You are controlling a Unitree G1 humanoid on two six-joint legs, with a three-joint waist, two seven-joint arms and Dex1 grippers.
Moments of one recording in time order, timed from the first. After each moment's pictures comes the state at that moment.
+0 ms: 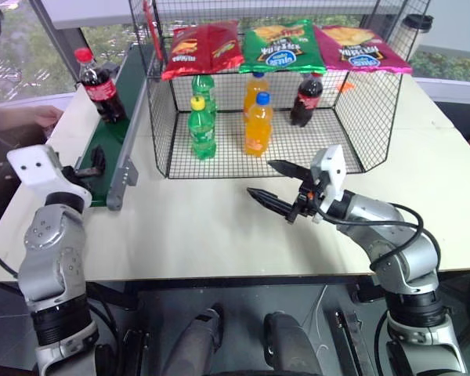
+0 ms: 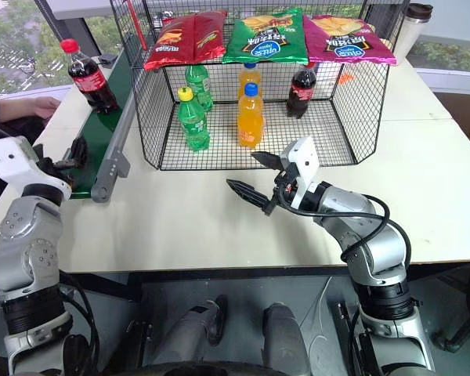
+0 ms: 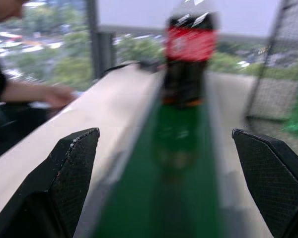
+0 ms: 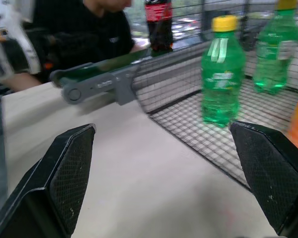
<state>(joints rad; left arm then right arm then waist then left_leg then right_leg) -0.26 0.34 0.50 -0.22 -0.33 0.46 -0.06 -0.36 -0.44 0.01 -0.37 0.54 0.59 0.74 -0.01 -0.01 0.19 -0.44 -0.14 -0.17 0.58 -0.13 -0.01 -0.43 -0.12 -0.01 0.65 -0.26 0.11</state>
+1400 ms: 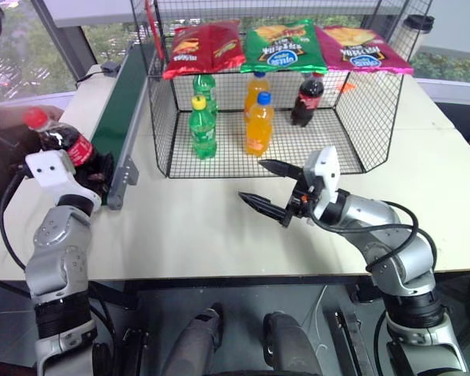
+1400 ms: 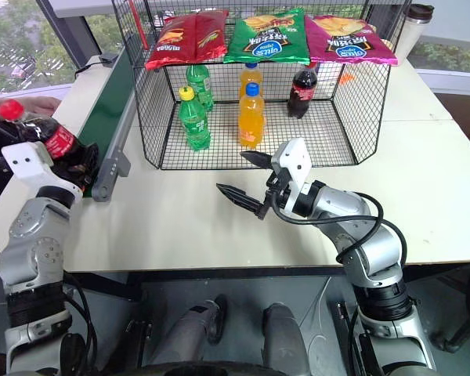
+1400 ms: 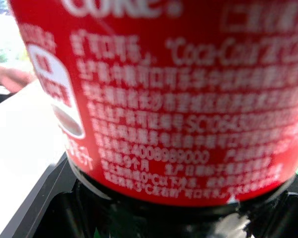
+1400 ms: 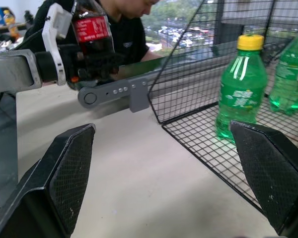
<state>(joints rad) -0.31 0.38 0.45 -0.12 -0.44 0.44 -0.17 -0.37 -0.45 0.04 -0.40 0.53 0.54 0.71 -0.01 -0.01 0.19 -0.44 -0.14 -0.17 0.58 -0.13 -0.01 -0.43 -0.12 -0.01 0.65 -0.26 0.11</state>
